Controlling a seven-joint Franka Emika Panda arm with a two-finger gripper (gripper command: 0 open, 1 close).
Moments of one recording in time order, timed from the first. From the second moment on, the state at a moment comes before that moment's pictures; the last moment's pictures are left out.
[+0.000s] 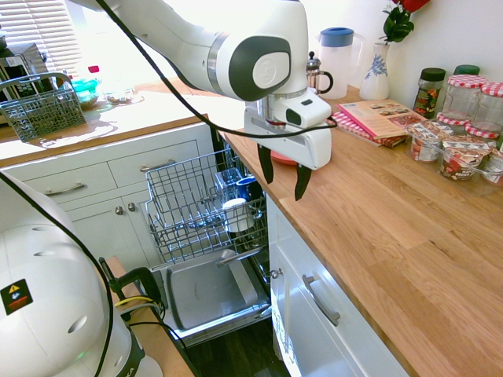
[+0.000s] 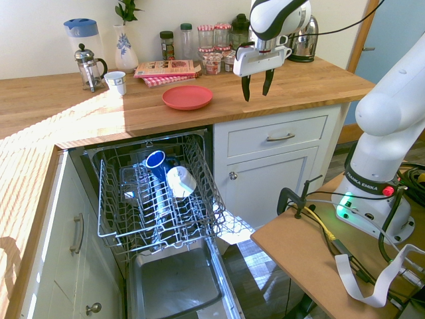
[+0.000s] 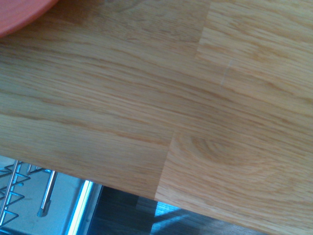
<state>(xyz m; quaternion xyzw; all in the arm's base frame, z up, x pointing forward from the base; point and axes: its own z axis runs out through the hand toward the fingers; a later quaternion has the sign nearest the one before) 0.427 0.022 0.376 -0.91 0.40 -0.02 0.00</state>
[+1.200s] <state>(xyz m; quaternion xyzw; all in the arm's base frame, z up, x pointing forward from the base) 0.616 0.062 0.361 -0.92 0.38 -0.01 0.12</state>
